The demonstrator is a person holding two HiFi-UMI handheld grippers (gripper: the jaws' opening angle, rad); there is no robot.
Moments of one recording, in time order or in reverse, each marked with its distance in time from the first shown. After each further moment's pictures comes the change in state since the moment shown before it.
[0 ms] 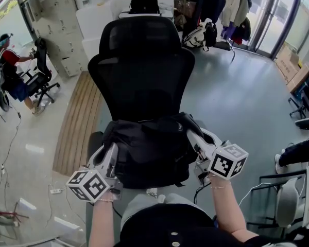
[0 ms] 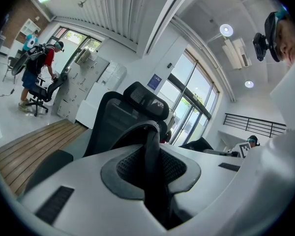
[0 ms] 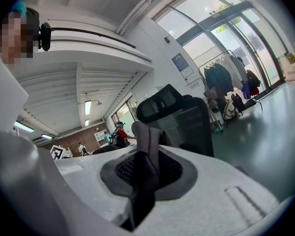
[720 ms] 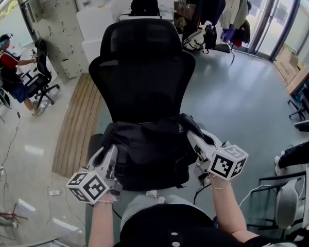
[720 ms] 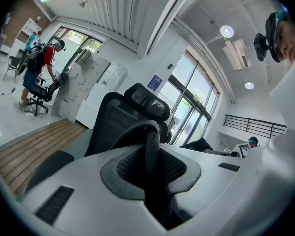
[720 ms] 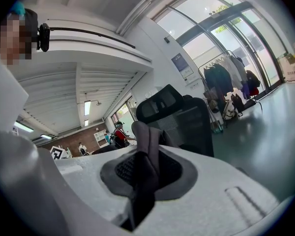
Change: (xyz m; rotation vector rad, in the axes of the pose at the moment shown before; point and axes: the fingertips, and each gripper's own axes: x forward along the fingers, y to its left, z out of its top) left arm -0.003 0.003 -0.001 -0.006 -0.009 -0.001; right arm -0.001 0.000 0.000 0.000 -0.003 -0.004
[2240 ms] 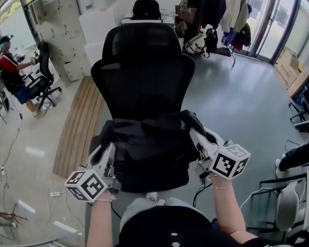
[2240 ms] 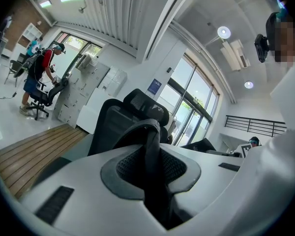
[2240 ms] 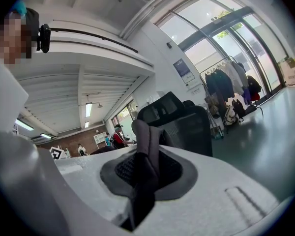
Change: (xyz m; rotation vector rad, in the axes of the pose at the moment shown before) left arm -0.006 -0.001 0.019 0.016 -0.046 0.009; right arm -0.003 0.007 0.019 -0.028 -0.048 0.000
